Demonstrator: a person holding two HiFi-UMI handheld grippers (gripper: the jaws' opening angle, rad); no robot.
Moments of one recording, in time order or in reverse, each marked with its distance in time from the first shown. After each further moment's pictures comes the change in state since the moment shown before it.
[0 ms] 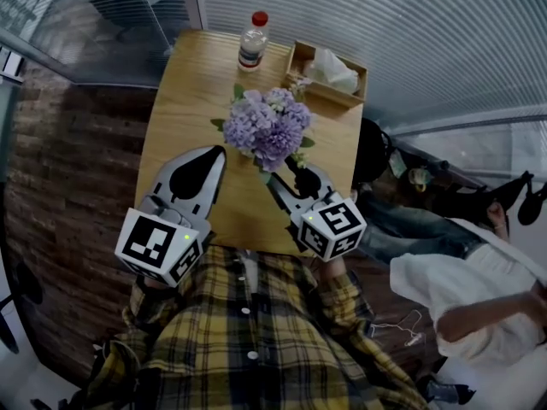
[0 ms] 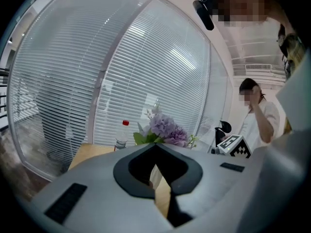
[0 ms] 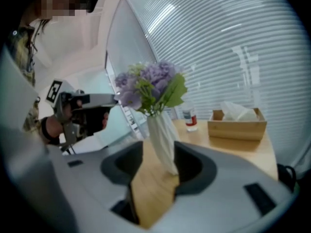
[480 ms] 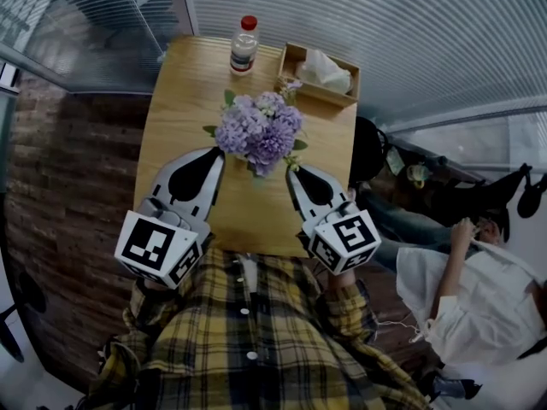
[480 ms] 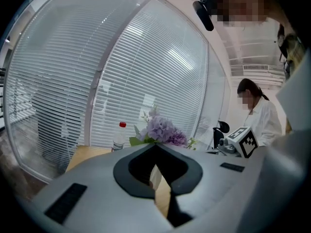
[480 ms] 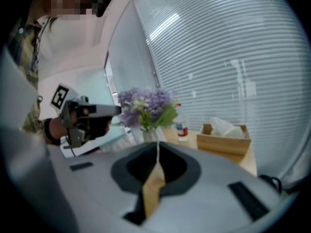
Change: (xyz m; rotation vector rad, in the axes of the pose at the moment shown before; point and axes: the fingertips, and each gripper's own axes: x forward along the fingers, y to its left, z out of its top) left arm 0.009 -0.004 0.005 0.010 -0.002 -0.026; right arm -0.036 -0.009 0.031 -0.065 -0.066 -0.089
